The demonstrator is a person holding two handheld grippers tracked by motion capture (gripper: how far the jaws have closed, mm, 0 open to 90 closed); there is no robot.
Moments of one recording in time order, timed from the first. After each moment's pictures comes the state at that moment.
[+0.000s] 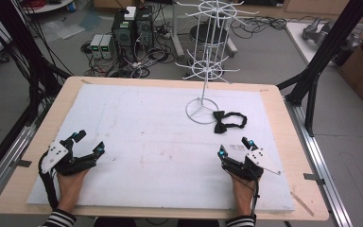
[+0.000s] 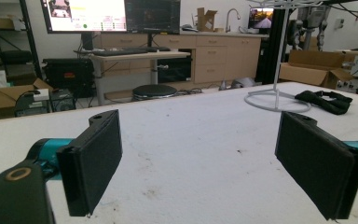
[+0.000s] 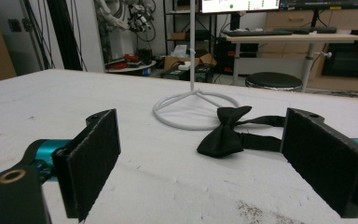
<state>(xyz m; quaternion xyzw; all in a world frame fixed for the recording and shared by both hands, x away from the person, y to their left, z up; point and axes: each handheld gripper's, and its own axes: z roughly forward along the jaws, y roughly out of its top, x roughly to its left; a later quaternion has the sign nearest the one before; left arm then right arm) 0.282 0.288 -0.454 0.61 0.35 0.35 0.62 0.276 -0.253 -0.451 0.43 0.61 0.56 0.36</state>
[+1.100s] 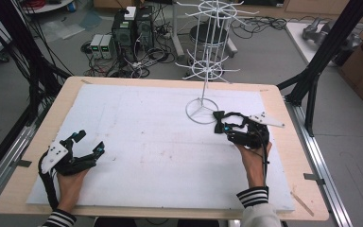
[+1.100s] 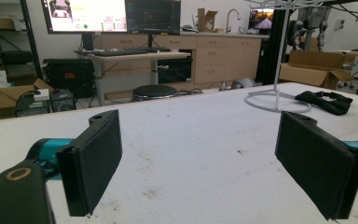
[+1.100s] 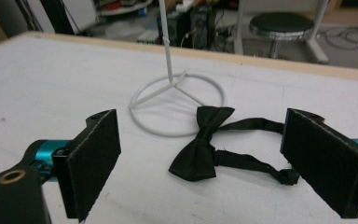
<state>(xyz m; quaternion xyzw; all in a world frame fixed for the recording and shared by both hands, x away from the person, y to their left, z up) 0.282 0.288 -0.455 0.60 0.35 0.35 0.62 0.349 -0.266 -0.385 0.49 0.68 0.47 0.27</state>
